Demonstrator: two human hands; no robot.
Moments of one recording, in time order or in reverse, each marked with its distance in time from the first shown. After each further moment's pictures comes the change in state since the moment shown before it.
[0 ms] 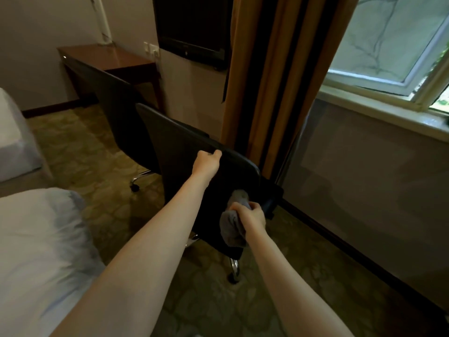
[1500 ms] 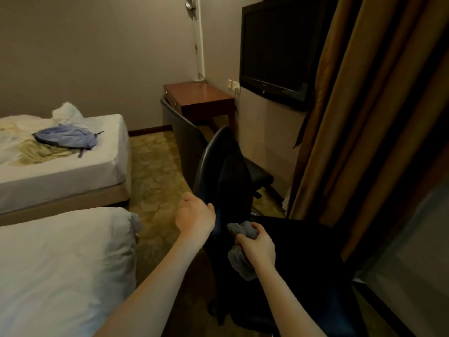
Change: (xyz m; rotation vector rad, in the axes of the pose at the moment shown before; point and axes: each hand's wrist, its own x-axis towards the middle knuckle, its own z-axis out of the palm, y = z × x) left_hand 0.110 0.016 -0.078 0.651 0.708 -0.082; right_hand 0.141 -0.104 0.135 -0.484 -0.272 -0.338
